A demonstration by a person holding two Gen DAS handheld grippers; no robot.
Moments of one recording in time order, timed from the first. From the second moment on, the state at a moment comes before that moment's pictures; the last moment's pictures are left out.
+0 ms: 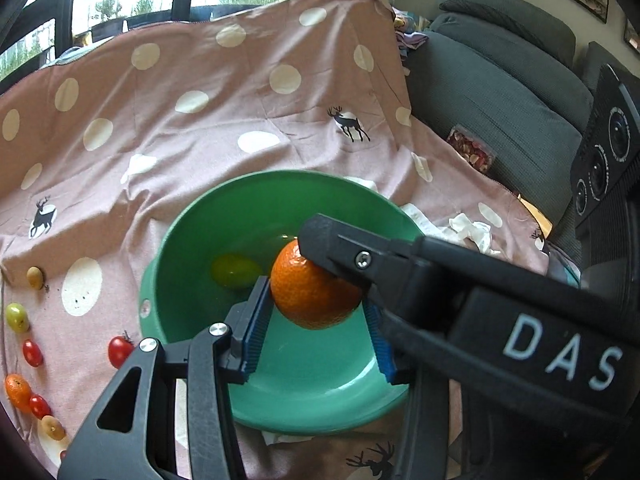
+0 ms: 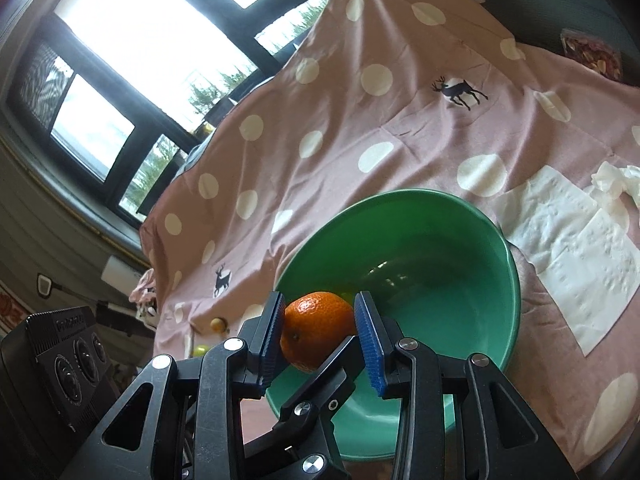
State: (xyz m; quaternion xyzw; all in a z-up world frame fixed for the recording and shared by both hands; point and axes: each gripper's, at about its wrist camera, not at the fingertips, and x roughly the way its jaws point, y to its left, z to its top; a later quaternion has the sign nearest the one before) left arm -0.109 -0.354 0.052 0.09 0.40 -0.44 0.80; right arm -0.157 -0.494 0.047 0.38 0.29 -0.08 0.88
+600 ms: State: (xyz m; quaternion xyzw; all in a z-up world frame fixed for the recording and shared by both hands) left arm -0.094 -0.364 0.030 0.08 0.45 -0.45 0.77; right arm -0.147 -0.504 0.027 0.38 0.34 -0.12 0.85
